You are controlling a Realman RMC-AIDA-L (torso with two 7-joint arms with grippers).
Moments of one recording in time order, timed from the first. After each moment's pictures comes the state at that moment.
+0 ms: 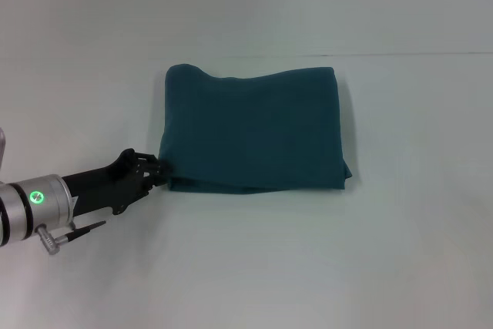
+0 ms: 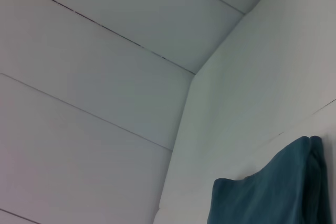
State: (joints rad) left arm -0.56 -2.11 0.63 0.47 2.02 1.09 -2.55; right arm 0.44 1.84 -0.46 -0.53 -1.85 -1.65 2.24
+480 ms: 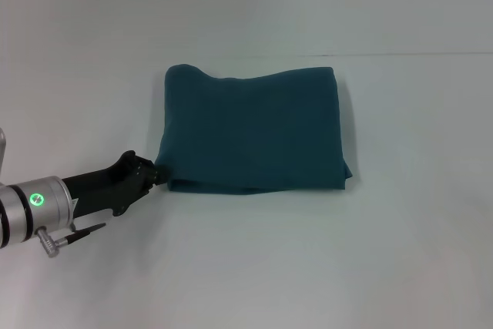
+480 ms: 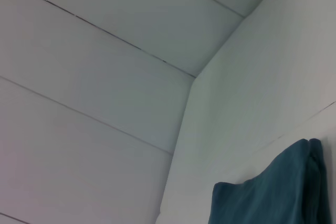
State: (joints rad) left arm -0.55 -2.12 0.63 0.47 2.02 1.10 -2.54; right arm 0.44 1.84 -0.45 -0.53 -1.85 -1.66 2.24
